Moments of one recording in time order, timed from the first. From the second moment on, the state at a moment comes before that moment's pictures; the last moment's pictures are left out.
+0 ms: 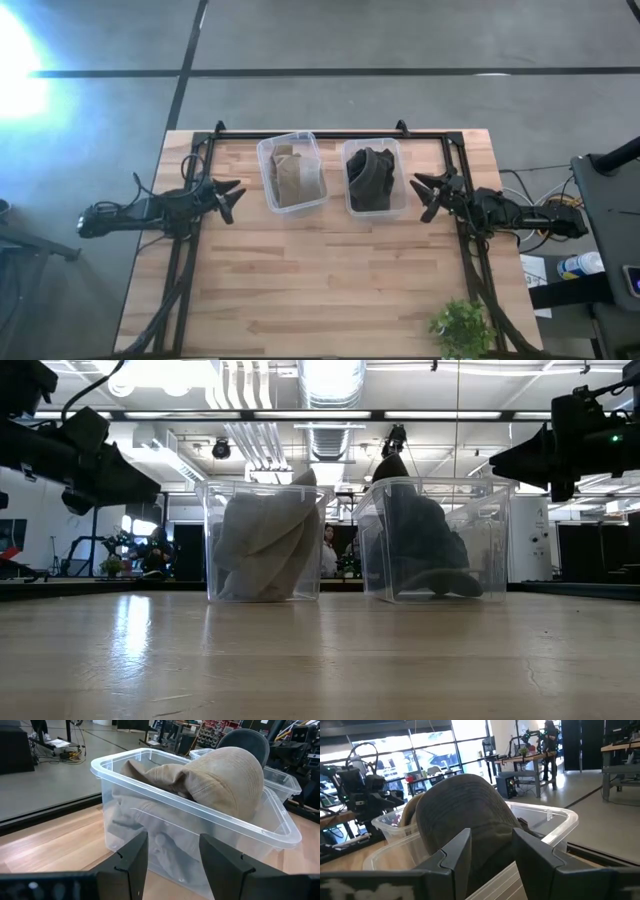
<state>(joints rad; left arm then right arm) 0.02 0.00 0.11 -0.36 -0.57 -0.35 -0.03 0.03 0.01 0.08 0.55 0.20</state>
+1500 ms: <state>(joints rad) 0.02 0.00 0.01 0.03 0.10 -0.08 -0.03 0.04 0.01 0.08 0.55 0.20</state>
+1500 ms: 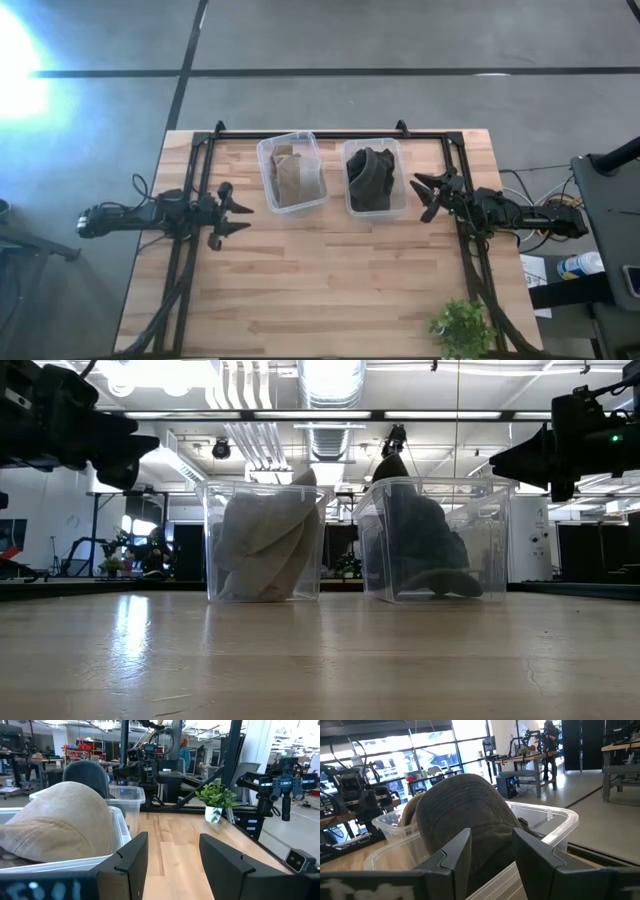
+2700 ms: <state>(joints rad) 0.02 0.00 0.01 0.03 0.11 -0.06 -0.03 0.04 0.01 0.08 0.55 0.20</state>
